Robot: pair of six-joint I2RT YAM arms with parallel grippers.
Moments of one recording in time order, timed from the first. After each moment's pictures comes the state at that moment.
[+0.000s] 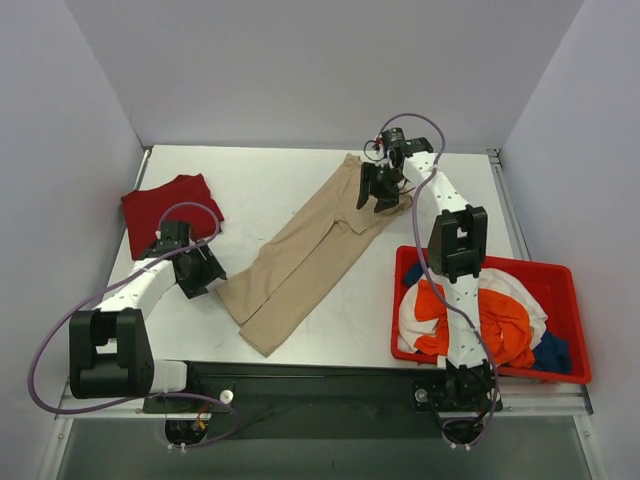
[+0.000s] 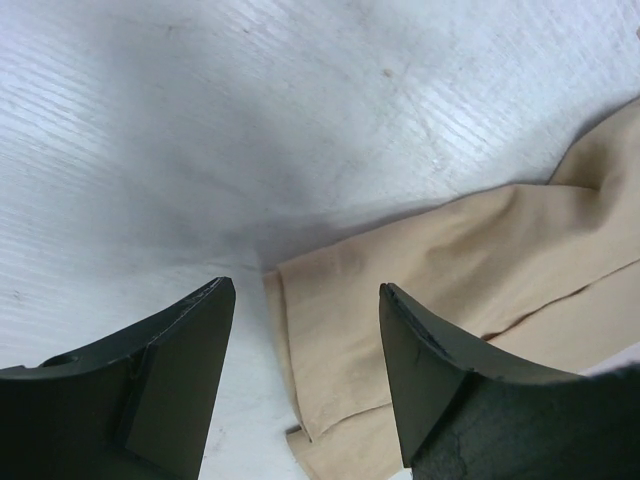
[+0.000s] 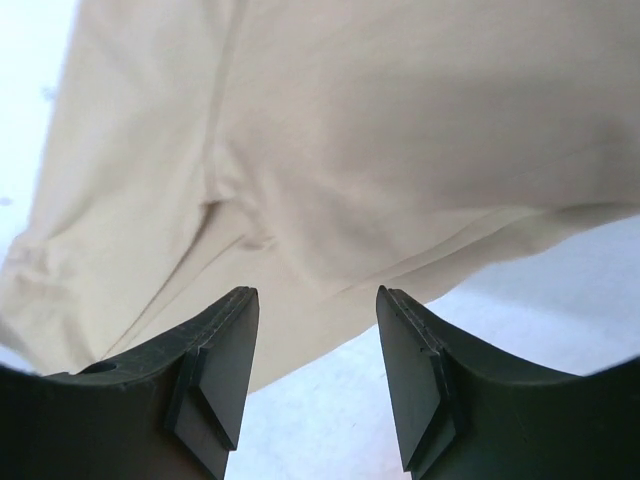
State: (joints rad) left arm 0.01 1.35 0.75 -0.52 0.08 -0.62; right arm 0.25 2.39 2.22 -1.05 -0.24 0.29
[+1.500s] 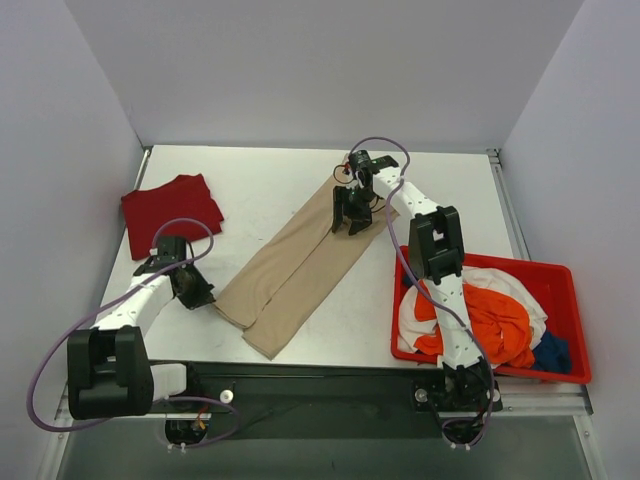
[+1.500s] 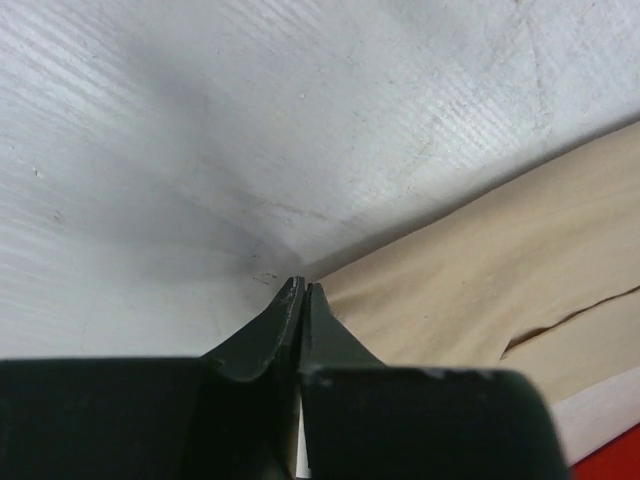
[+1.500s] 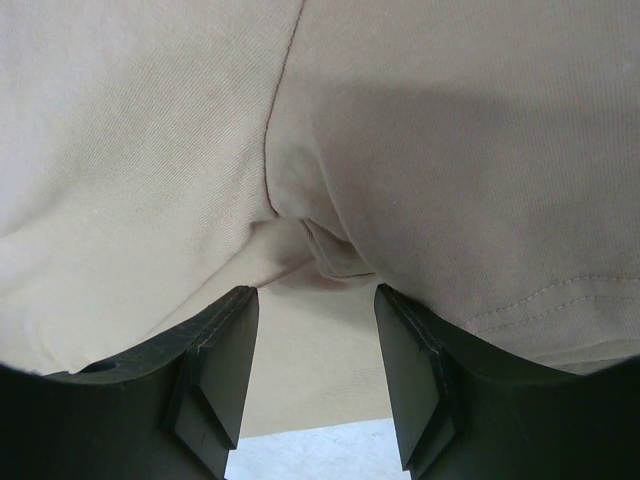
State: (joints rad) left arm 0.04 1.26 0.63 -0.55 0.06 -0.66; right arm 0.39 2.46 2.15 -1.00 -0.27 0.35
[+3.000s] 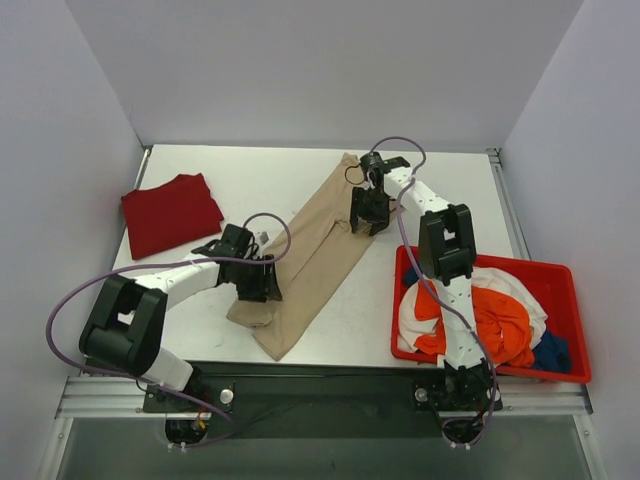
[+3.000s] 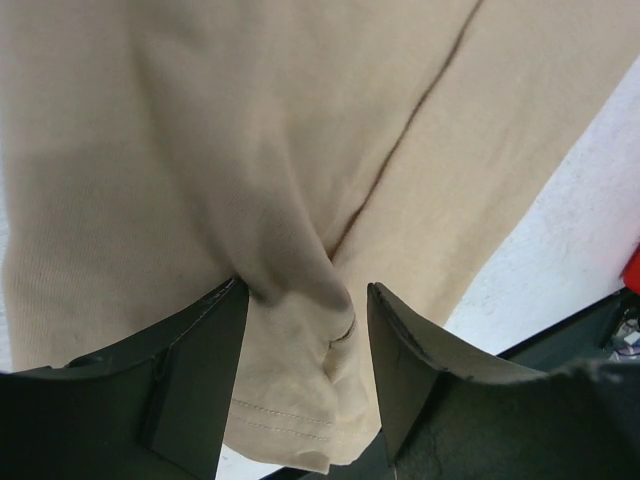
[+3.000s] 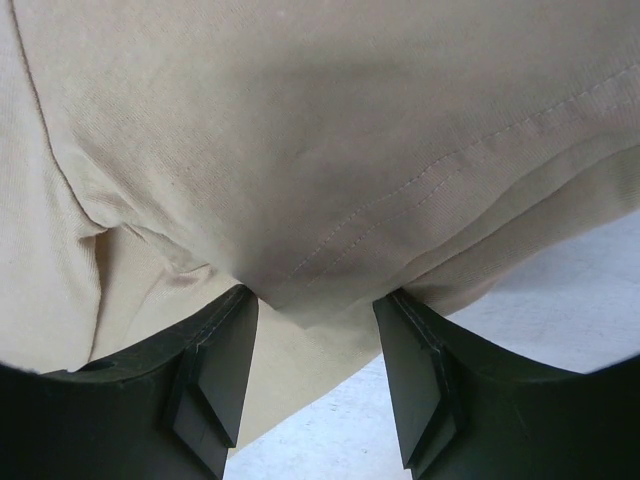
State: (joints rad) left arm -0.39 1.51 0.76 -0.39 0.32 -0.46; right arm 0.35 2.37 2.00 -0.97 -0.07 0.42
